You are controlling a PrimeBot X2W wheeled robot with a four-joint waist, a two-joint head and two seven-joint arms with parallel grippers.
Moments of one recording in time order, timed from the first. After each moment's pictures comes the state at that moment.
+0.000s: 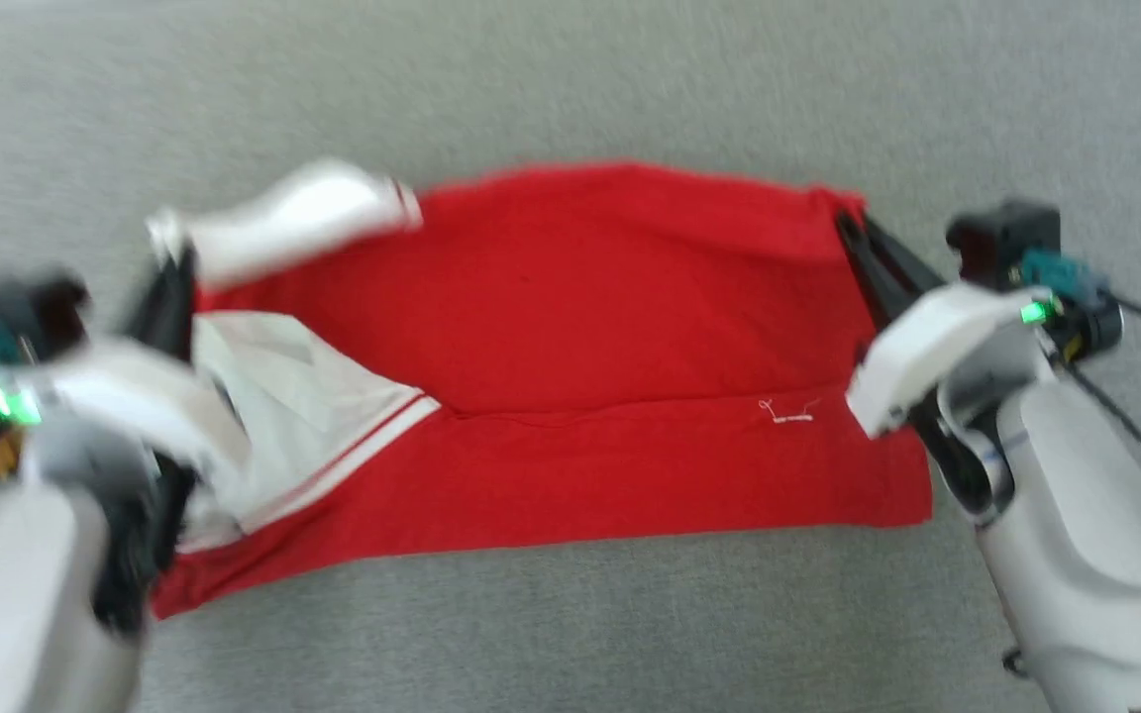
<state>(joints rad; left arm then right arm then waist) -0.35 0.50 -0.21 0.01 -0.58 0.19 0.14 -0.57 -0.16 0.22 0.46 0.30 0.13 0.02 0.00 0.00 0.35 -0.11</state>
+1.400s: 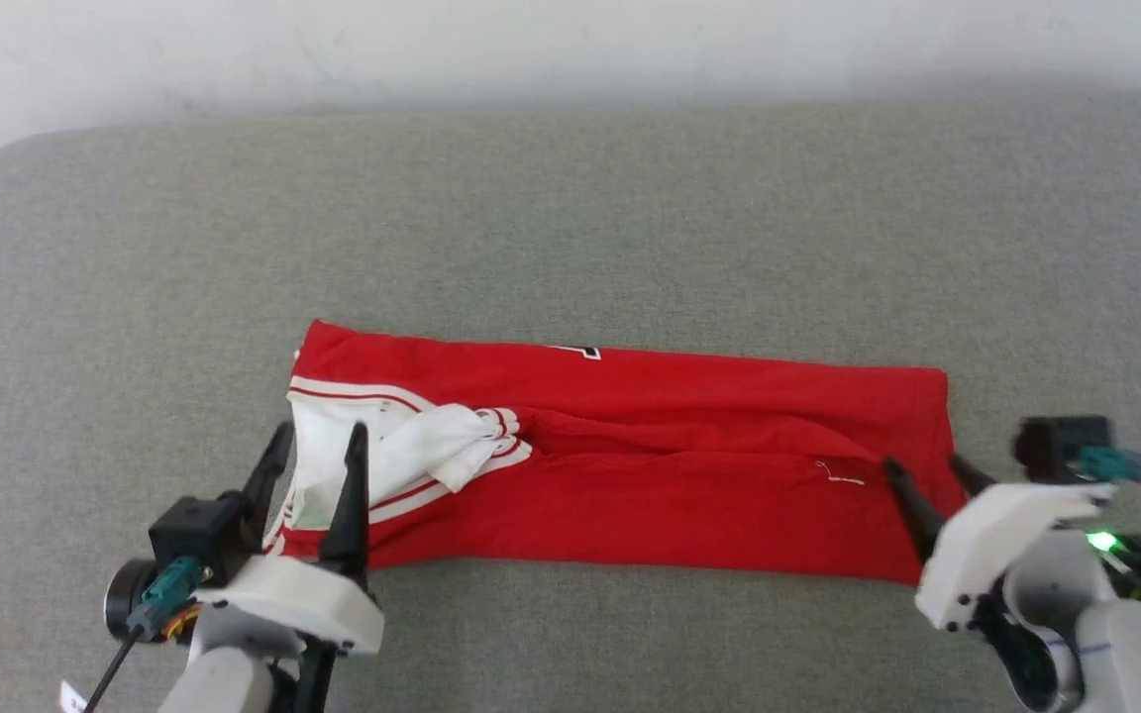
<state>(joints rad) -0.13 0.34 -0.33 0.16 -0.50 0.14 -0.24 -0.14 -0.07 -0.05 0.19 0.25 0.13 0.38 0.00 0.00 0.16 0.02</state>
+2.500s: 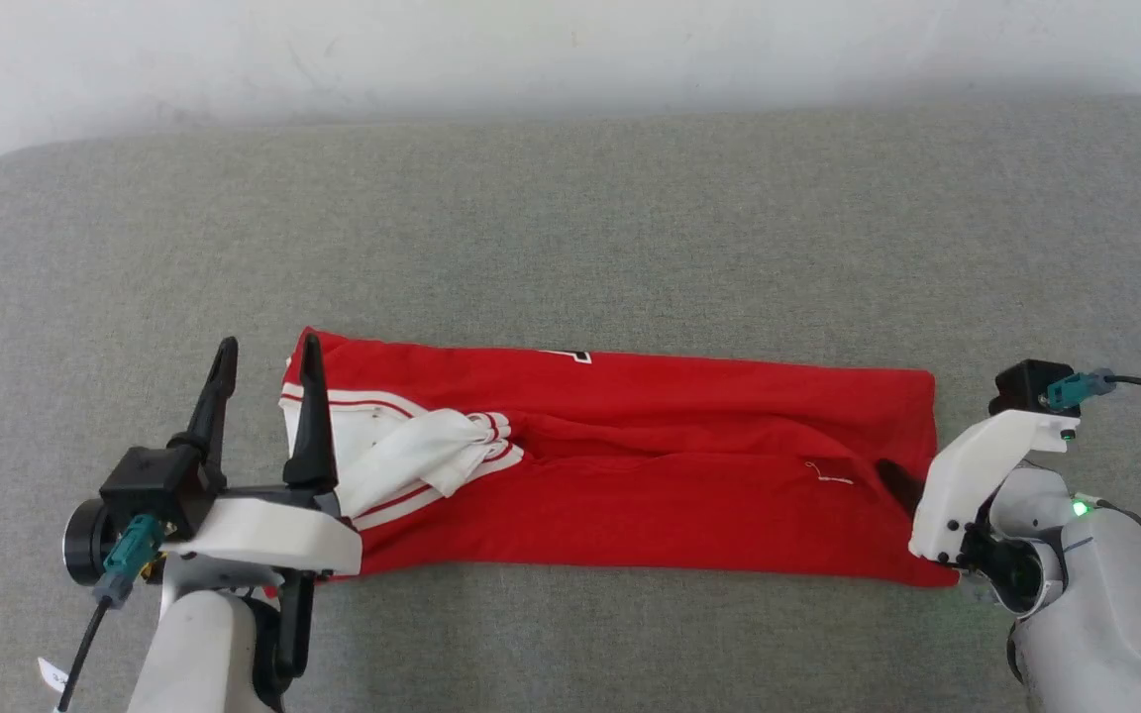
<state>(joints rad) -0.19 0.12 -0.02 0.16 -0.21 0.00 -0.26 -0.41 -0.07 -0.14 0.62 0.28 0.13 0.55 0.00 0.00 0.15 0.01</state>
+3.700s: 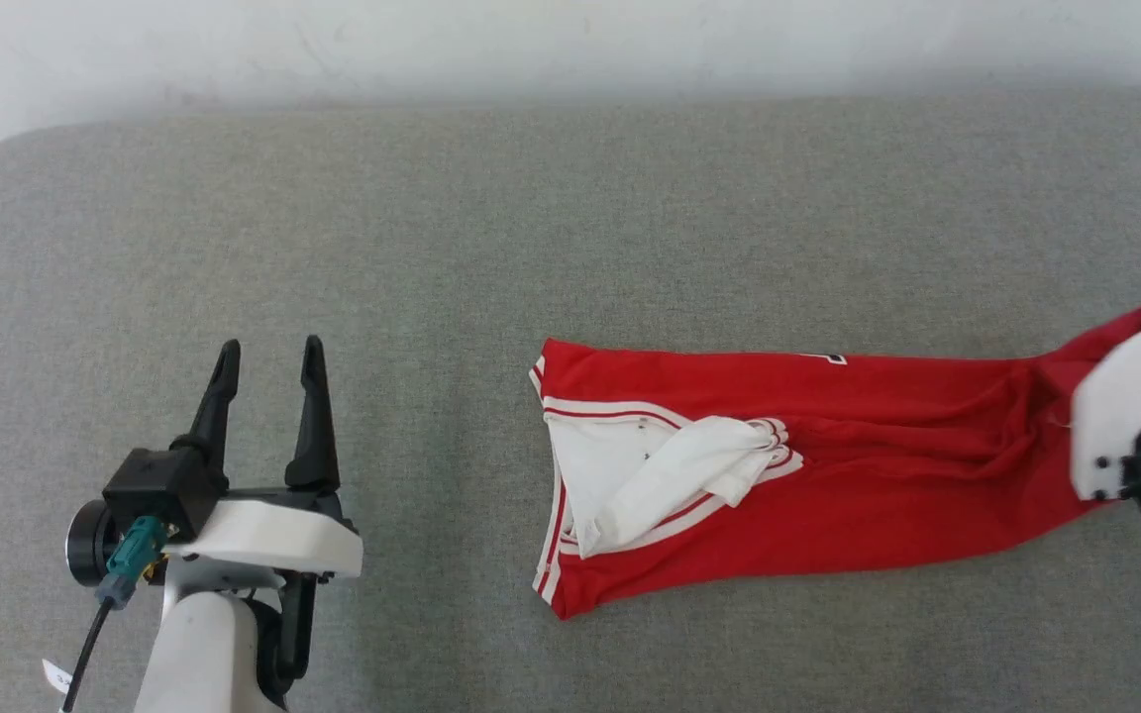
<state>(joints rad) -0.20 0.07 0.06 0.17 -0.15 -0.07 -0.26 -0.37 -0.16 -0.25 0.18 -0.14 0.13 0.69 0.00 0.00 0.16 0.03</state>
